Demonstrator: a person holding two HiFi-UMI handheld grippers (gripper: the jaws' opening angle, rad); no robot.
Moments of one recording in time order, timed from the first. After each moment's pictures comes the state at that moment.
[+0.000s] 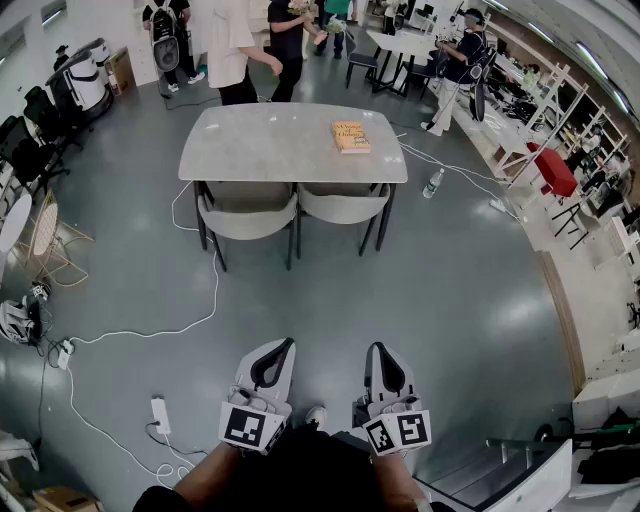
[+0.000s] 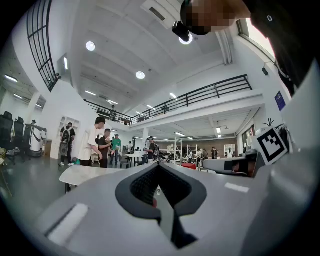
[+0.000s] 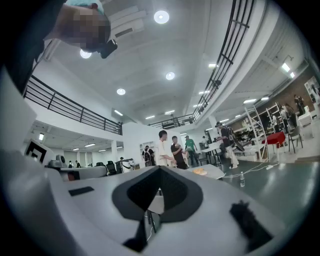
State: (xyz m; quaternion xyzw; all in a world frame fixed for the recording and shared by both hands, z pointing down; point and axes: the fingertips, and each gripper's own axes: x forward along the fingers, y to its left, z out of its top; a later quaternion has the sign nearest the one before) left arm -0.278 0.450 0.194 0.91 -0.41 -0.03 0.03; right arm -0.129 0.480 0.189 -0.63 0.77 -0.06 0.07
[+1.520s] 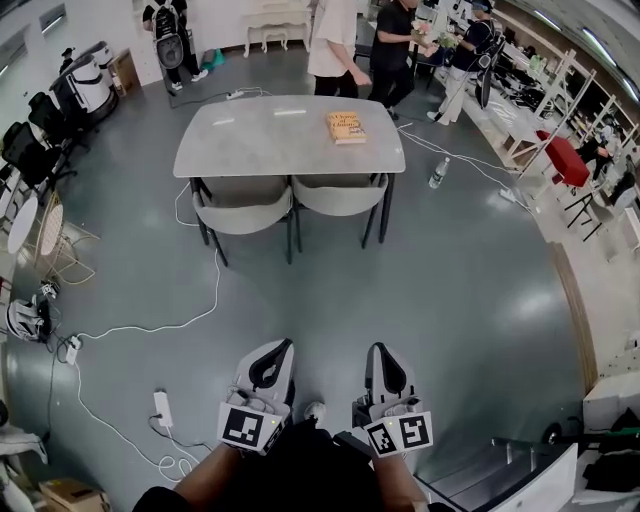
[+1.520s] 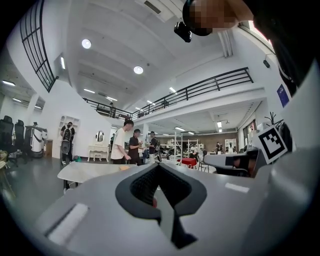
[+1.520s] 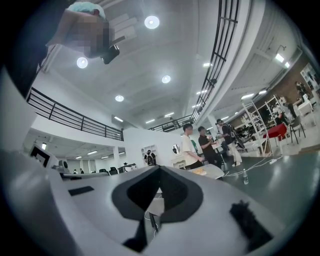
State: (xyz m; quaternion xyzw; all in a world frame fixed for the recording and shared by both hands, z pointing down) left arm -0.214 0.457 0.199 0.91 -0.42 0.01 0.03; right arm -0.064 0.489 0.195 -0.62 0.78 -0.07 0.11
